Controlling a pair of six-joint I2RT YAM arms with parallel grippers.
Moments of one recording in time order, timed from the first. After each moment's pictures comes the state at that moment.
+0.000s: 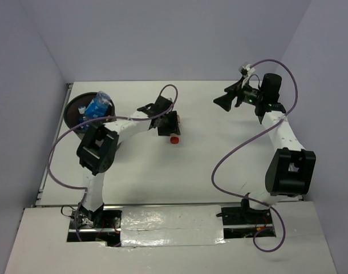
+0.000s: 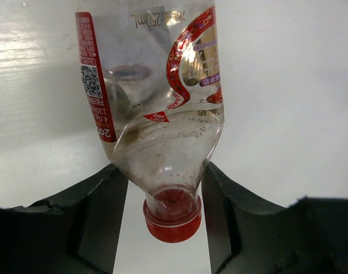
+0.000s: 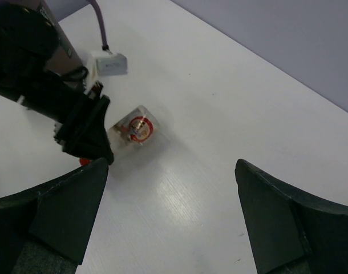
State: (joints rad) left arm -0.57 2.05 1.51 -0.40 0.11 -0.67; right arm -0.12 1.52 1.22 0.00 -1.00 -0.14
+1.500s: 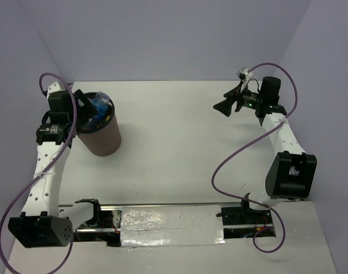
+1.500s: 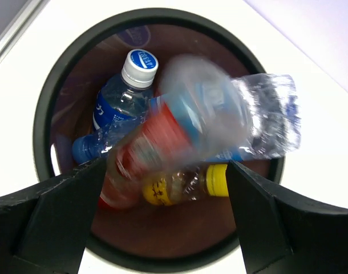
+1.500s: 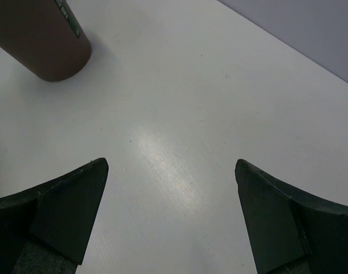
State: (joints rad) left arm 0.06 1.11 1.22 -0.67 -0.20 -0.56; right arm -0.12 1.49 1.19 -0.10 -1.02 -0.21
